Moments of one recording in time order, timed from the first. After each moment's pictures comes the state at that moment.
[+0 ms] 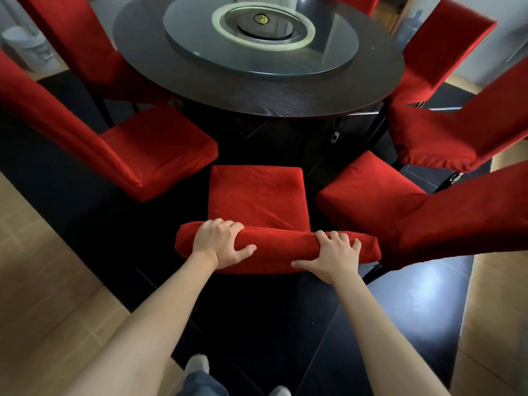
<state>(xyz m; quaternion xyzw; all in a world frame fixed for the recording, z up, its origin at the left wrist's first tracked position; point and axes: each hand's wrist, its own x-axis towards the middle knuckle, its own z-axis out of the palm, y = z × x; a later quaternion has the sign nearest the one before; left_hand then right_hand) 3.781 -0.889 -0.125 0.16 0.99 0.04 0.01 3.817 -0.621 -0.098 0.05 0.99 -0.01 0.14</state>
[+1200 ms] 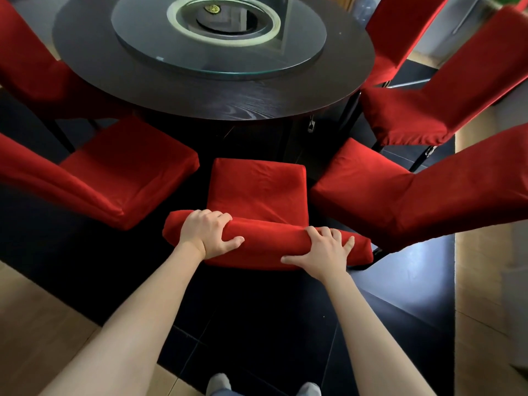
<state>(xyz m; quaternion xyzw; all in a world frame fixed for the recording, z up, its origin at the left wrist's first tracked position) 3.676 -0.954 -0.127 0.26 0.97 0.02 0.00 3.774 -0.693 -0.115 0.16 0.98 -0.09 0.11</state>
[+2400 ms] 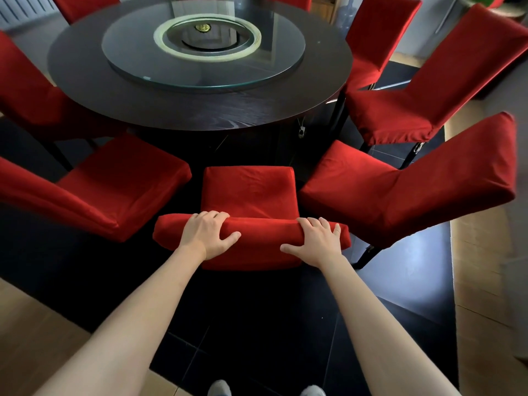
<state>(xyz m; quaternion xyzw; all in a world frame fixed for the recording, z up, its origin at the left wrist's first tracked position) 3.699 -0.910 -0.099 0.21 0.97 0.05 0.05 3.777 -0.651 -0.095 0.10 0.98 -0.11 0.10</state>
